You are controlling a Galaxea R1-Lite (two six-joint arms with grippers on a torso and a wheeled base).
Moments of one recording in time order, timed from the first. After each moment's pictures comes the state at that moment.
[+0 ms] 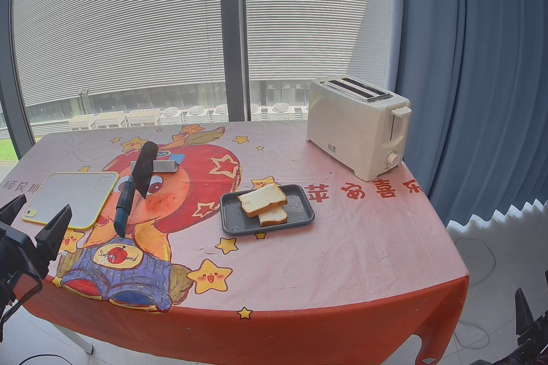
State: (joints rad) left arm -0.39 0.80 -0.38 -0.31 0.39 -0.01; right arm 0.00 0.02 -0.02 0.00 -0.03 0.02
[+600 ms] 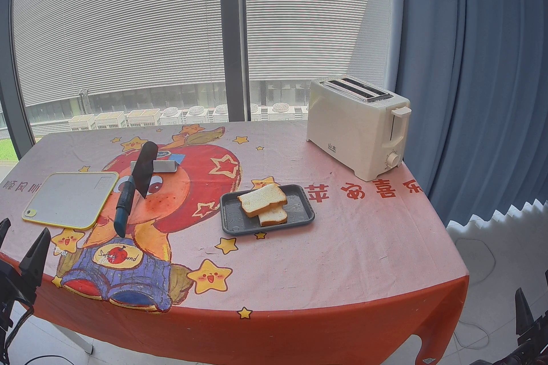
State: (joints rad) left arm -0.39 0.60 -0.26 -0.30 0.43 -0.01; right arm 0.00 0.02 -0.02 0.00 -0.03 0.02
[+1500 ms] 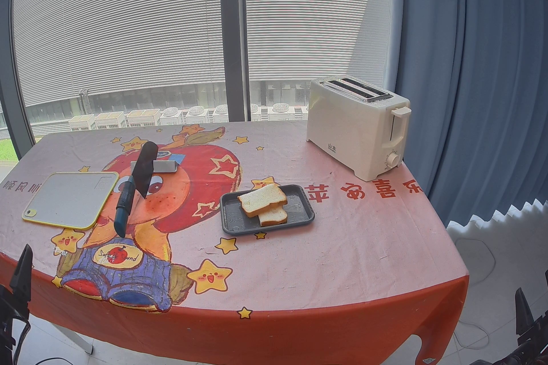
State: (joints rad) left arm -0.26 0.41 -0.16 -0.28 0.44 -0.05; right arm 0.00 0.02 -0.02 0.00 -0.03 0.02
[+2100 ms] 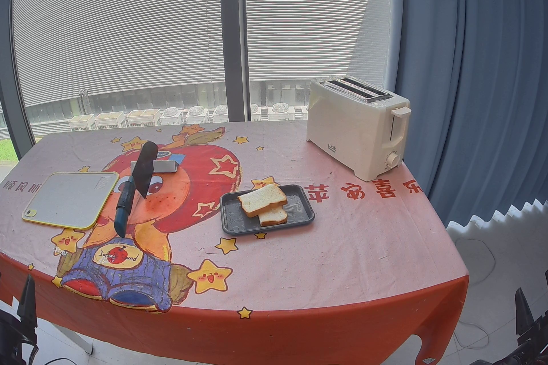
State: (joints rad) left arm -0.22 0.20 -0.11 -0.11 0.43 -0.05; right arm 0.00 0.02 -0.02 0.00 -0.03 0.02
